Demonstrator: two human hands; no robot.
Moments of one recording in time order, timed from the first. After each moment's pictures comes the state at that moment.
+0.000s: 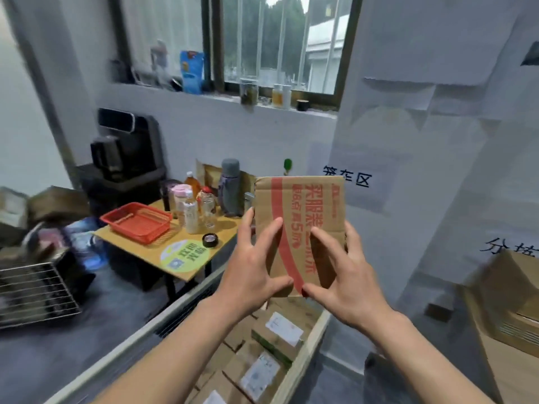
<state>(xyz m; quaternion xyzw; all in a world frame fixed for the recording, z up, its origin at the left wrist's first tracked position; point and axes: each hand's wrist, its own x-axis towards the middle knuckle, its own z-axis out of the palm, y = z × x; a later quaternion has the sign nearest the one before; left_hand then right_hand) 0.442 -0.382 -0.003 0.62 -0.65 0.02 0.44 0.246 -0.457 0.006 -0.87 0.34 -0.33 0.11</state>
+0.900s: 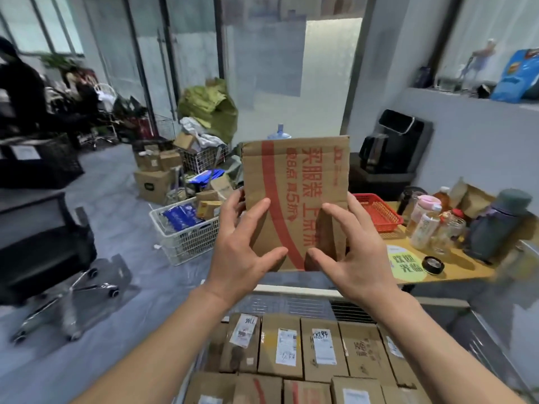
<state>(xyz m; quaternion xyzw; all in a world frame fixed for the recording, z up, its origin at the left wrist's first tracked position) 0.524 -0.061 0.006 0.79 -0.26 0.35 0.43 0.481 -0.275 0.023 -0.87 -0.16 -0.35 0.30</state>
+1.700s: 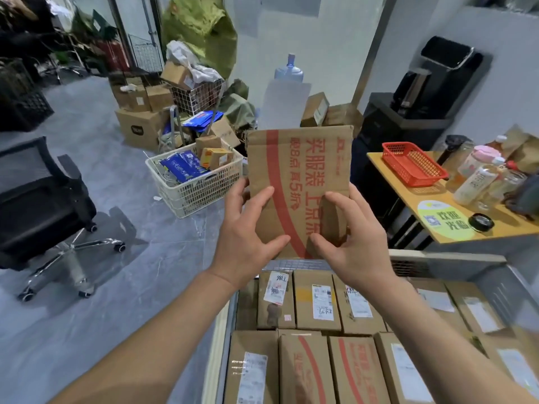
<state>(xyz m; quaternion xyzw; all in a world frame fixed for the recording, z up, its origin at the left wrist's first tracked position) 0.627 0.090 -0.104 0.82 -0.23 0.25 0.46 0.574 -0.114 -0.076 -0.91 -0.08 -0.27 0.31</state>
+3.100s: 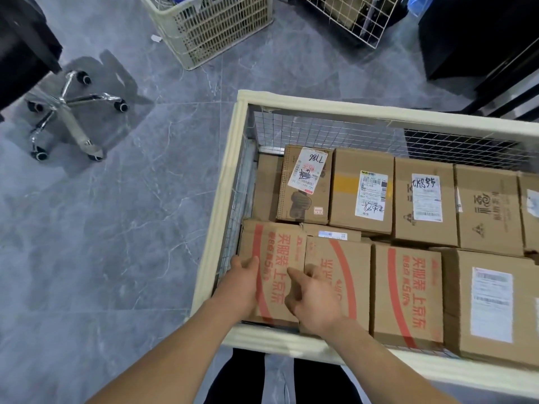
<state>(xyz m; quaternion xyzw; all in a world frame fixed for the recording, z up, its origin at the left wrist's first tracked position) 0.514 0.114 -0.503 0.92 -0.06 -0.37 0.14 0.484 -0.072 -0.485 -0.88 0.06 0.37 0.29</state>
